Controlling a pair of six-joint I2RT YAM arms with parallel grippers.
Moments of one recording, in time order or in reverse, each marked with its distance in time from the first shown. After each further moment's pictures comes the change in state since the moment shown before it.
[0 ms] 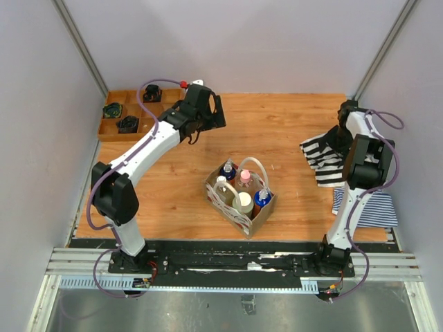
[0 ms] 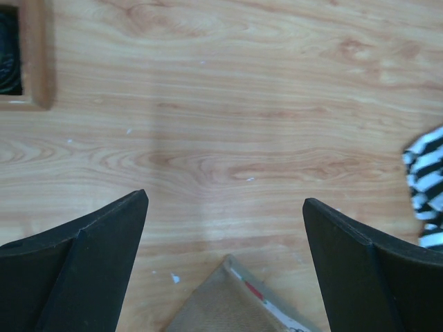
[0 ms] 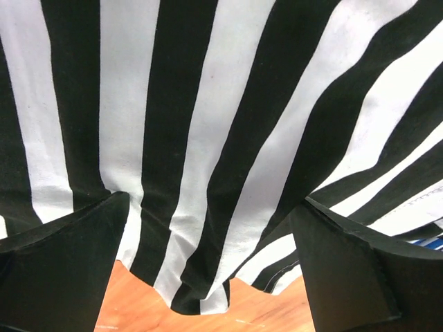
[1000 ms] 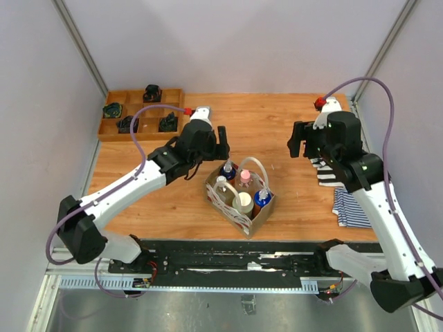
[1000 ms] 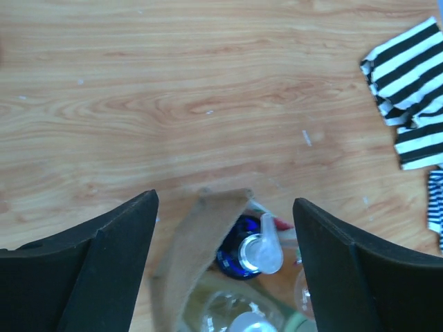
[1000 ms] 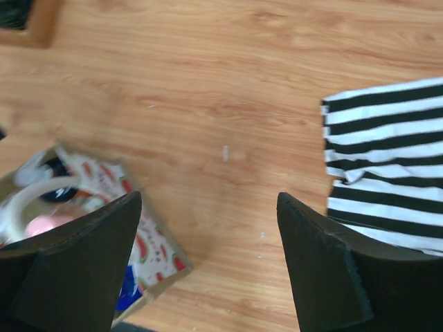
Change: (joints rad) left arm -0.230 -0.362 -0.447 0.194 -0.075 0.040; right arm 0.564 -1.122 -0.477 0.284 -0.026 -0.525
